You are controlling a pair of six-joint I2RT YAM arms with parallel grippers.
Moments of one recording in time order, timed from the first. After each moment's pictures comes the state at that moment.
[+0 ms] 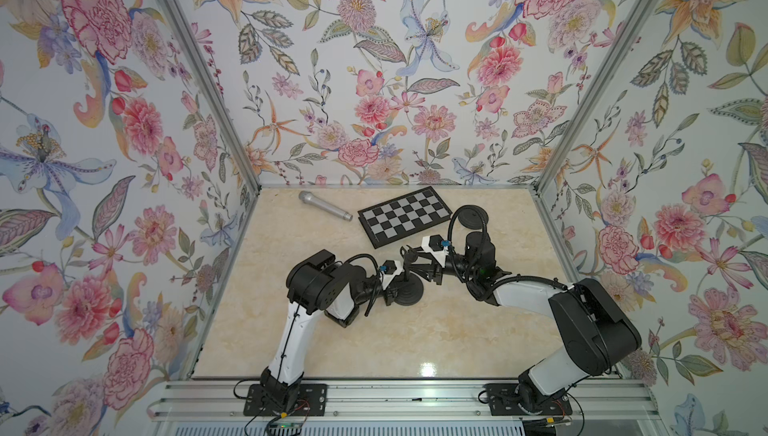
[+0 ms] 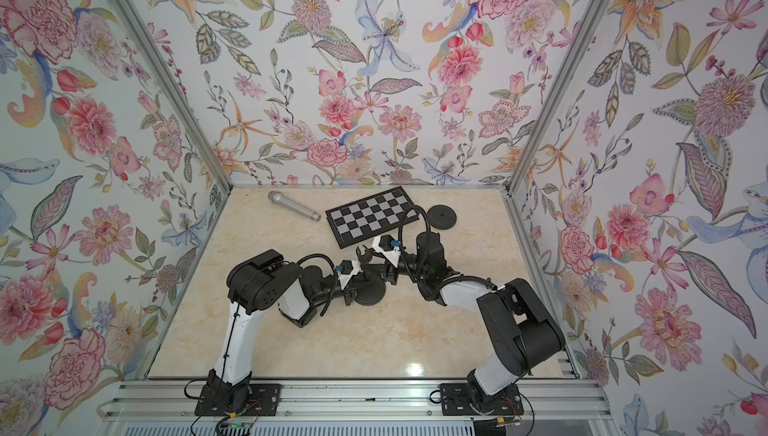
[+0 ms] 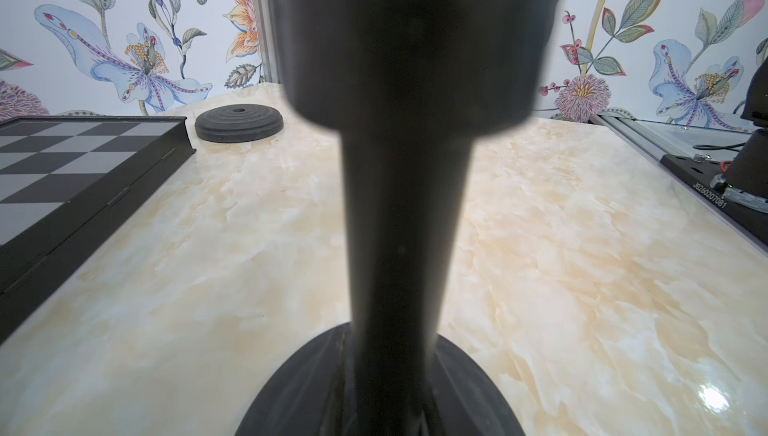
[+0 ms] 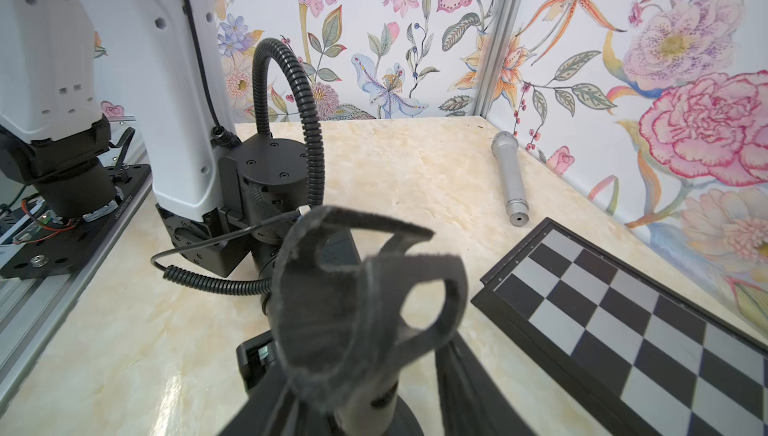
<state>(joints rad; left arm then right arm) -0.58 2.25 0.64 1.52 0.71 0.01 0.49 1.61 0.72 0.65 -0.88 -0.29</state>
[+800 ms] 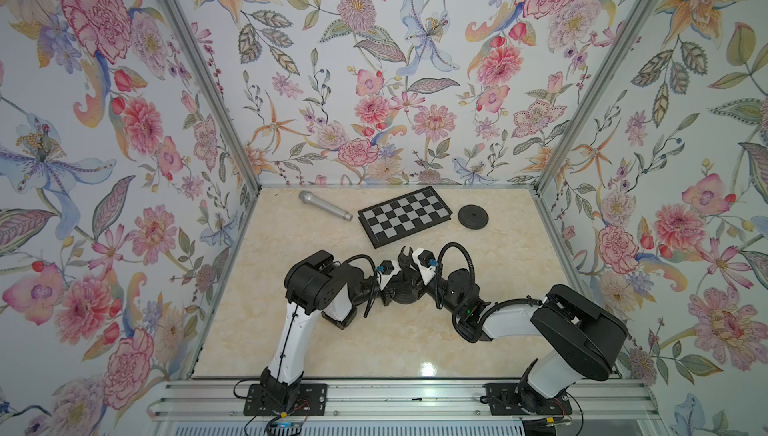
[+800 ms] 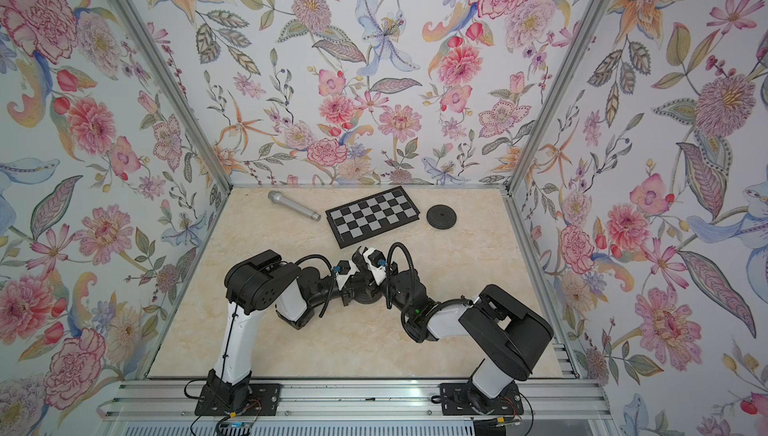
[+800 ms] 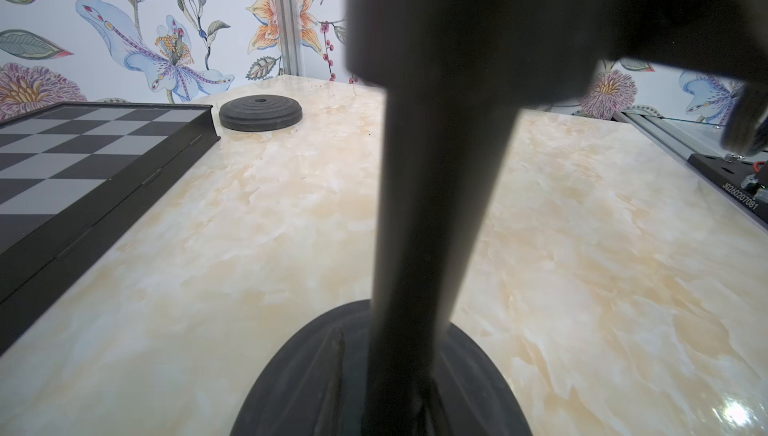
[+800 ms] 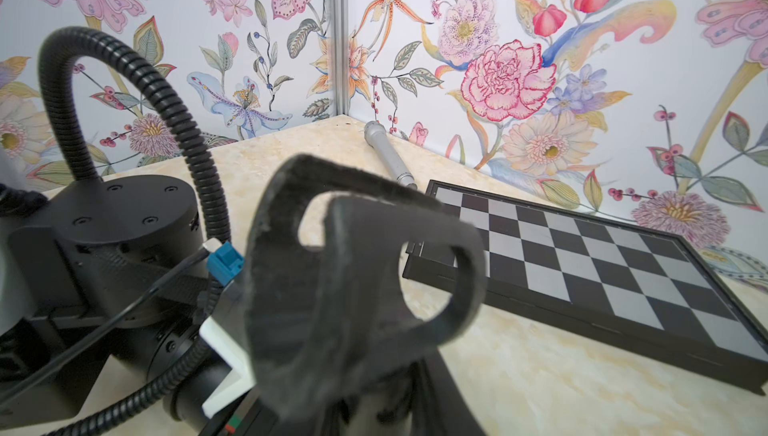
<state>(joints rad) -0.58 2.24 0.61 1.52 0.65 0.02 0.84 1.62 0.48 1.08 0.03 -0.04</state>
